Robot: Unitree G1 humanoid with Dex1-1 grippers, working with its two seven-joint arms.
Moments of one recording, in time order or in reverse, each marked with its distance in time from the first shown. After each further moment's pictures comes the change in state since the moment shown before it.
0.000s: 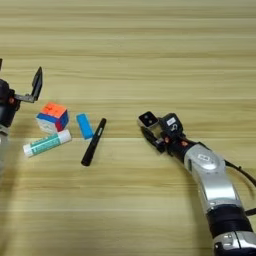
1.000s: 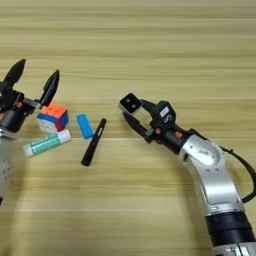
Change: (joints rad) left arm 0.075 -0.061 -0.054 -0.211 -0.307 0.161 -0.322; right arm 0.043 0.008 0.022 -0.287 0.096 -0.008 0.103
